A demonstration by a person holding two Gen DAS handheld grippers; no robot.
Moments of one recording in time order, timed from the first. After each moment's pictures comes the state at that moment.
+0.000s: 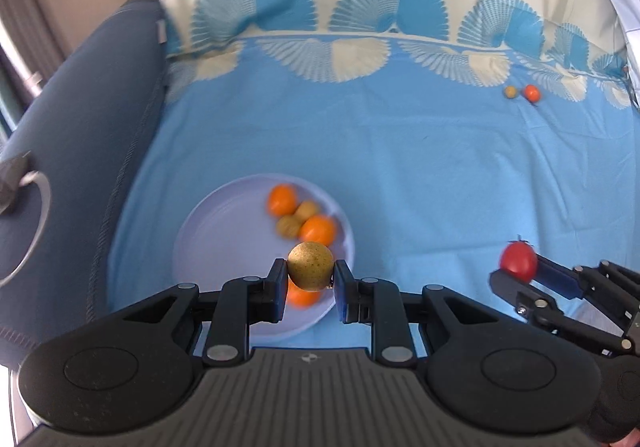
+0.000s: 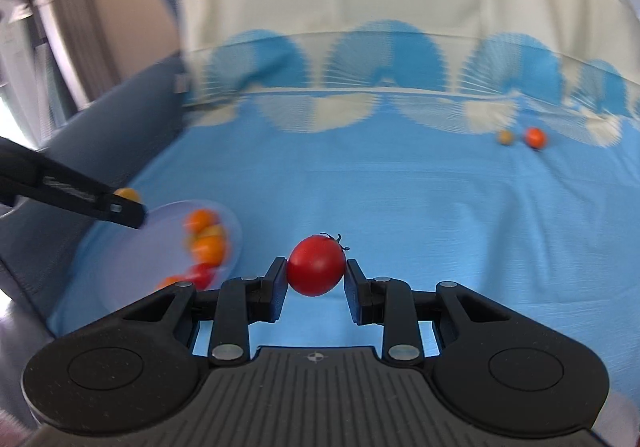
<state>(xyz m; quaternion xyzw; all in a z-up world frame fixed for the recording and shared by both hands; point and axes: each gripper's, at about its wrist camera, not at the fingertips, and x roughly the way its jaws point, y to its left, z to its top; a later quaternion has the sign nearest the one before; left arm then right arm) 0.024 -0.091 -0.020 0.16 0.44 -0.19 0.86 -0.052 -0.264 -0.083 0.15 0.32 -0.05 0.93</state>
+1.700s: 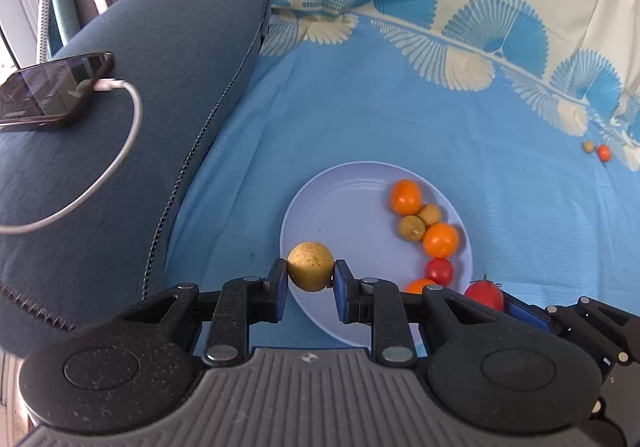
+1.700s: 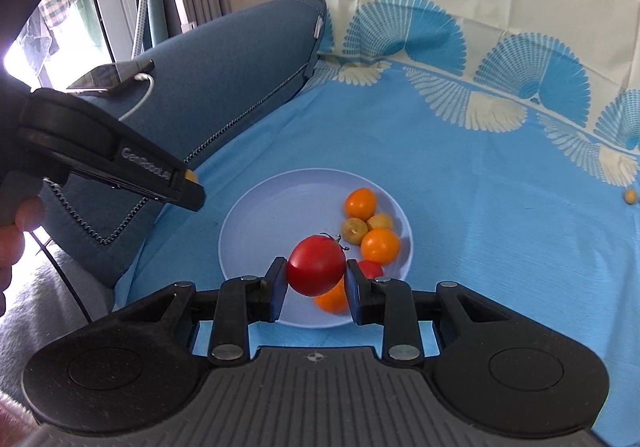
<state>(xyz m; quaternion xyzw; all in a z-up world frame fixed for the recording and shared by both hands) 0.105 0.005 -0.052 0.07 0.48 -0.12 0.86 0.046 -0.146 -0.078 0.07 0.37 0.05 0.92</state>
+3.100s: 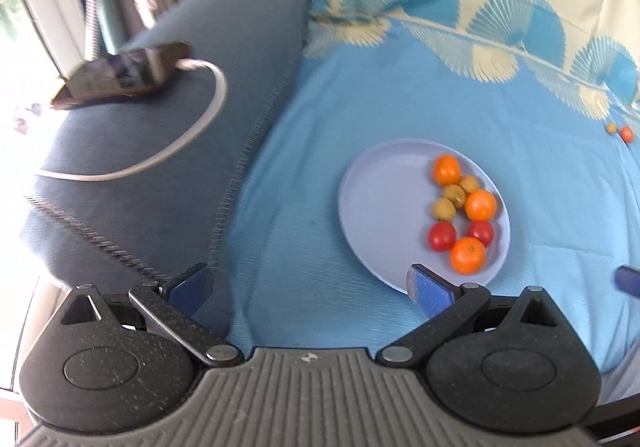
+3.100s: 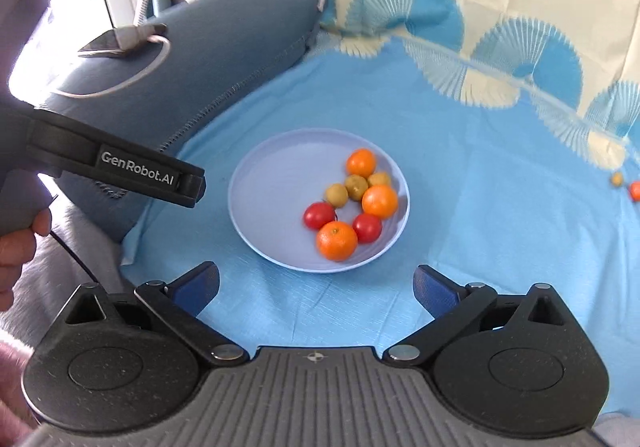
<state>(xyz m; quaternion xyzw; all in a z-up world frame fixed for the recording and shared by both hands) 0.042 0.047 -0.036 0.10 0.45 -0.06 0.89 -0.010 -0.131 -0.058 0.04 0.39 0.04 0.92</state>
